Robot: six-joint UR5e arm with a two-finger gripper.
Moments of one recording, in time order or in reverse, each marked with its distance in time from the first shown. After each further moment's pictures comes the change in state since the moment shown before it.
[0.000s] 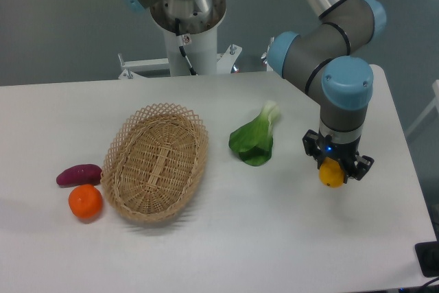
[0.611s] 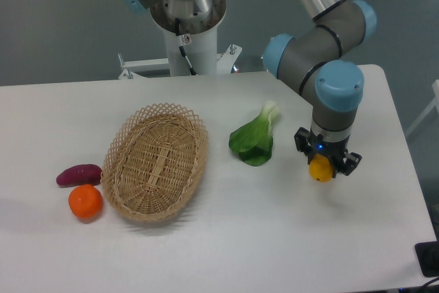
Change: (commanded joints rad) arm -0.011 -0.021 -0.118 0.129 0.012 -0.083
